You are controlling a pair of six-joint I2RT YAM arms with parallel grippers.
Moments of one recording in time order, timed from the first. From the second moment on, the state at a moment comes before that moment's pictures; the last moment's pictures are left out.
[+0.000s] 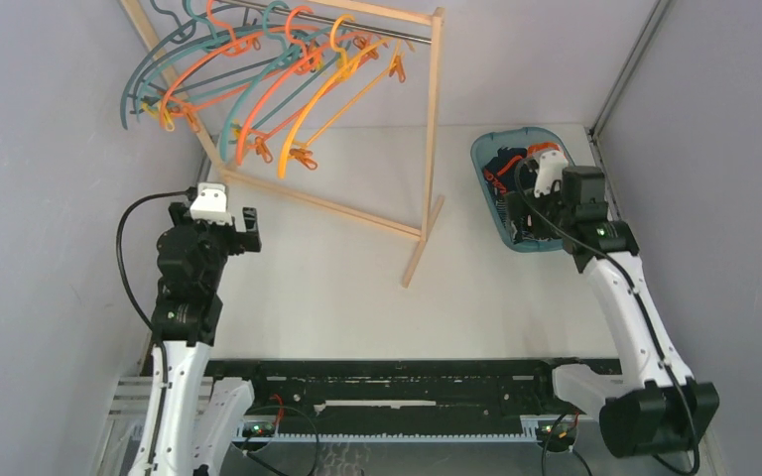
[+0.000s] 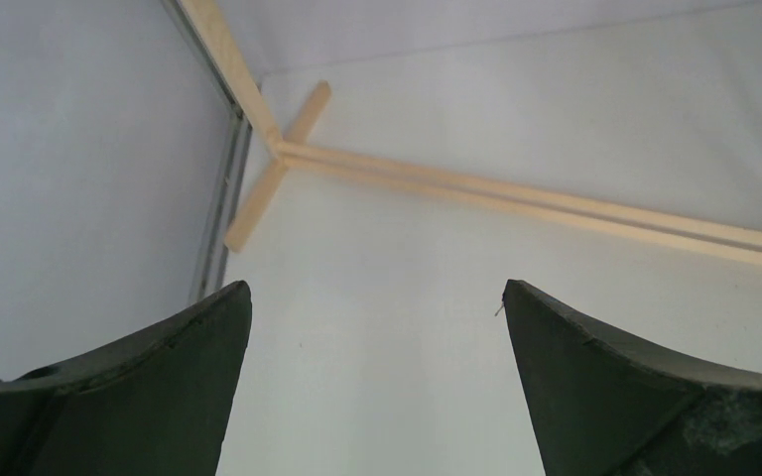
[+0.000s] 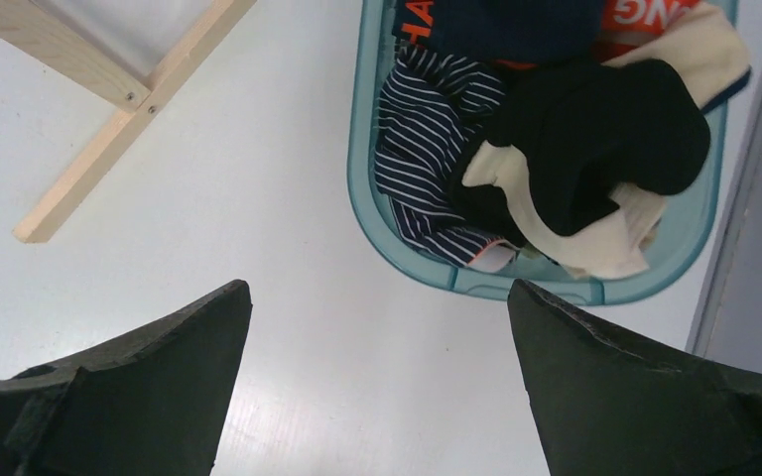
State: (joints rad) left arm -0.03 0.63 0.82 -0.32 -0.05 0.16; right arm 0.08 1.13 1.10 -0.70 -0.13 -0.19
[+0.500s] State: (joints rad) left arm 0.06 0.46 0.55 -0.08 0.12 0.07; right arm -0.03 0.76 0.89 -0.54 -0.14 -0.11
